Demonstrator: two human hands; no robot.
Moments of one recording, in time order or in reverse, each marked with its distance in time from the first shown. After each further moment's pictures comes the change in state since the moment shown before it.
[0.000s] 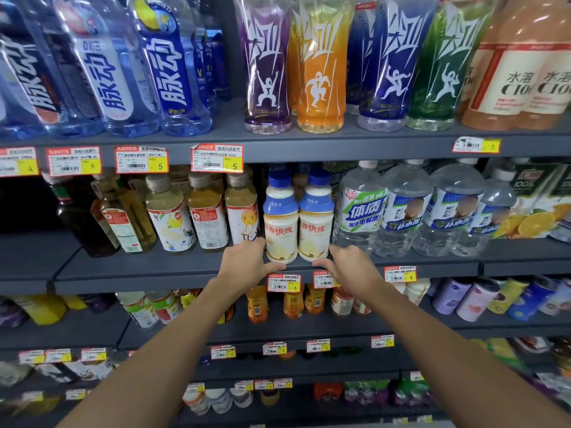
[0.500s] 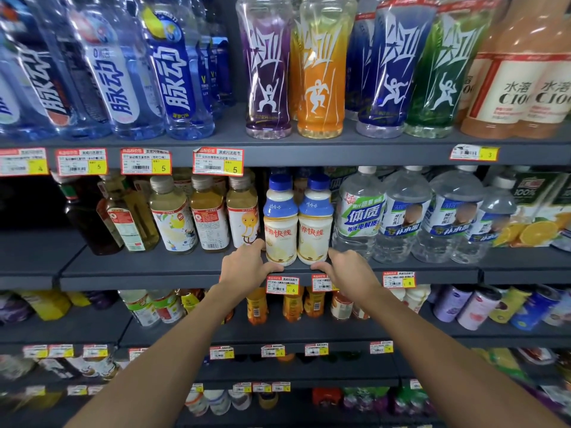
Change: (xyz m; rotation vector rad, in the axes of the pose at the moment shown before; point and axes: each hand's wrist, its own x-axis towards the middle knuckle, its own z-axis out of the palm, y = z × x) left_hand -0.006 0.003 0.006 -0.218 -0.029 -0.145; right_hand -0.002 -0.003 -0.003 0.038 0.010 0.009
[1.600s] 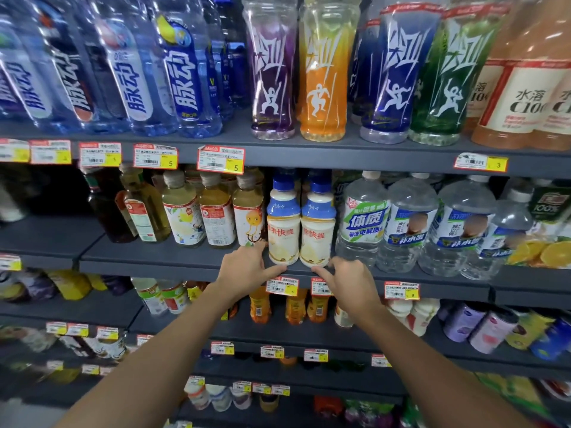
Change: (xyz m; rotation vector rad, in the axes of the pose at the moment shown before) left_hand -0.017 0.007 -0.008 0.064 0.050 0.042; right_hand -0.018 -0.004 -0.005 0.124 0.138 0.019
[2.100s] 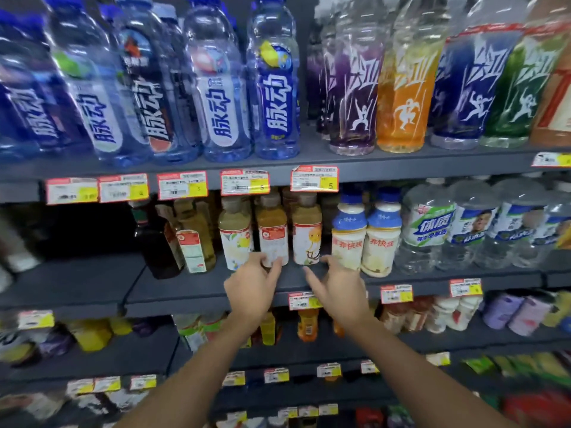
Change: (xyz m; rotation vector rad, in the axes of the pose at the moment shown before) left_hand -0.003 -0.115 -0.021 -0.143 0.425 -0.186; right_hand 0.013 -0.167 0.055 0.101 0.188 0.145
